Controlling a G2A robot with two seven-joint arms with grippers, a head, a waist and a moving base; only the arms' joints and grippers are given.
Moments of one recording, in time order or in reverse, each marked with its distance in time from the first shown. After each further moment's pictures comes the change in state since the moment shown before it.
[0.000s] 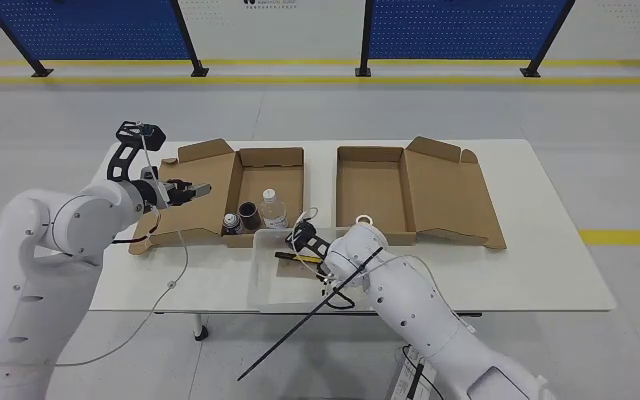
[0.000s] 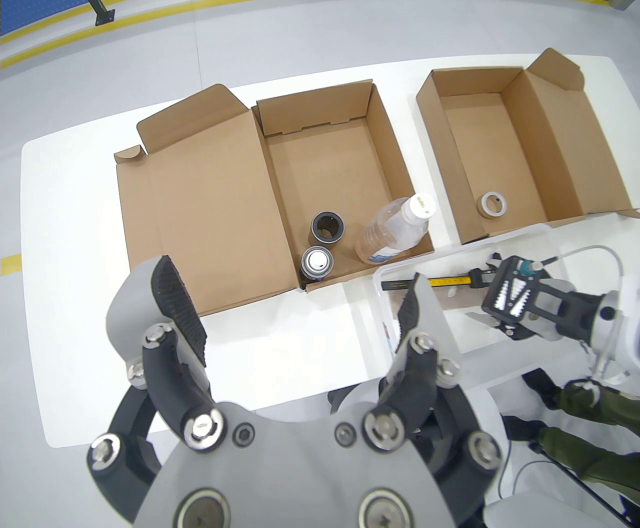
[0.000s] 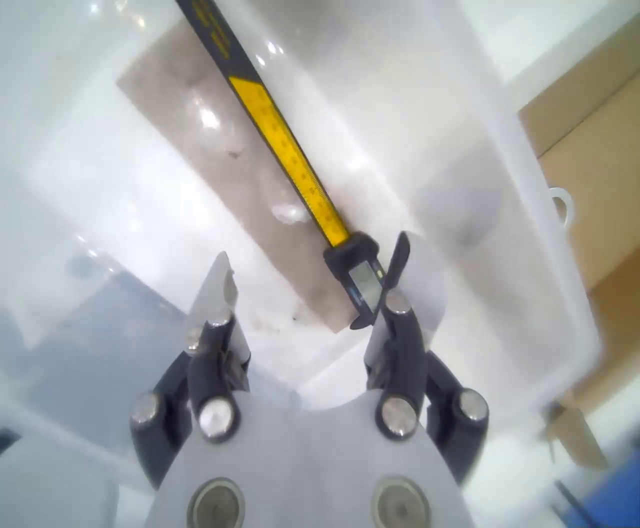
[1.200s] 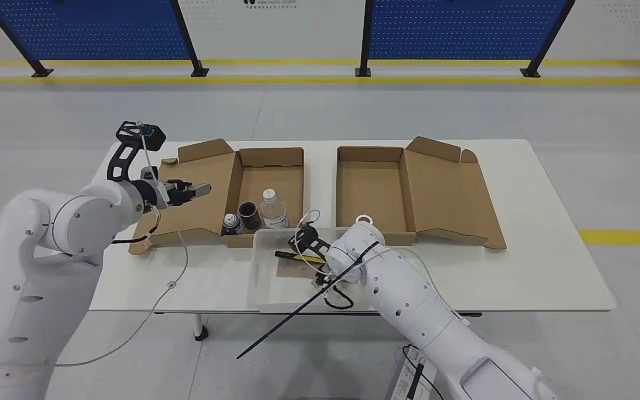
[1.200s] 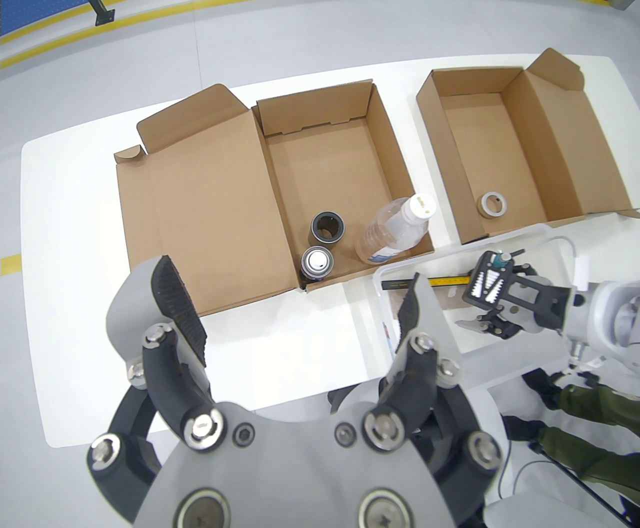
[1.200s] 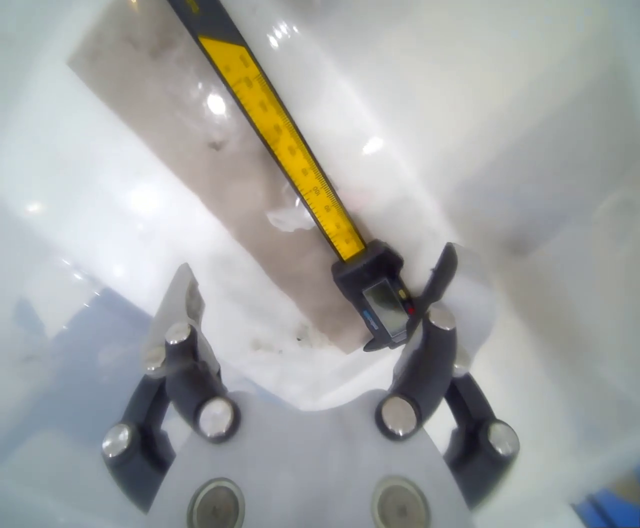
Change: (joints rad) left arm 0.000 0.000 0.000 0.000 0.000 0.000 0.000; right arm 0.035 -0.025 -0.009 0.147 0.068 -0.008 -0.032
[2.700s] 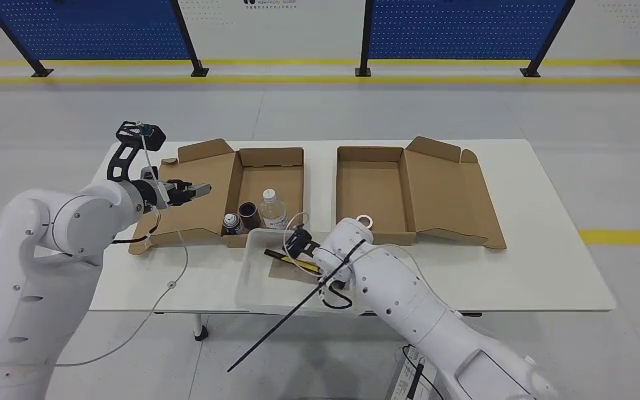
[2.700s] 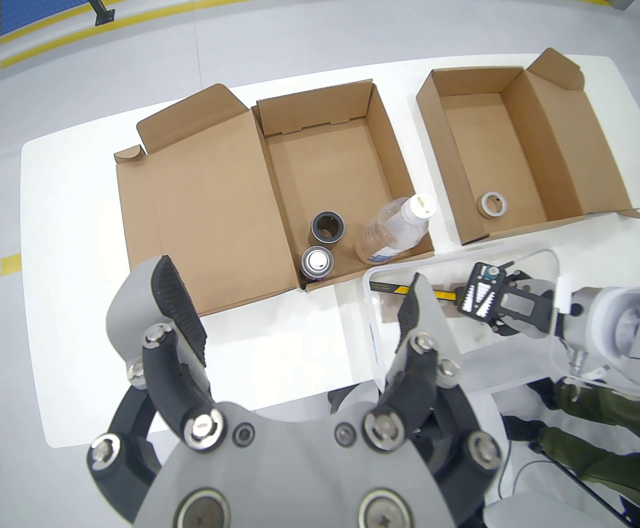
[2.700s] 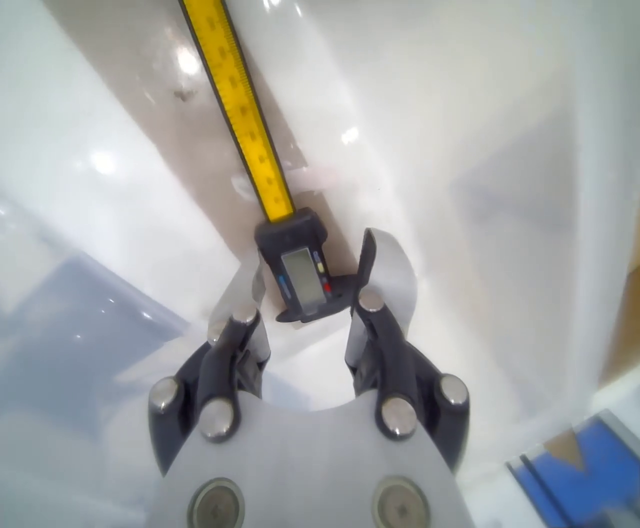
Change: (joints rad) left arm 0.000 0.000 0.000 0.000 0.000 0.000 0.000; right arm 0.055 -0.025 -0.074 0.025 -0.033 -0.025 0.086
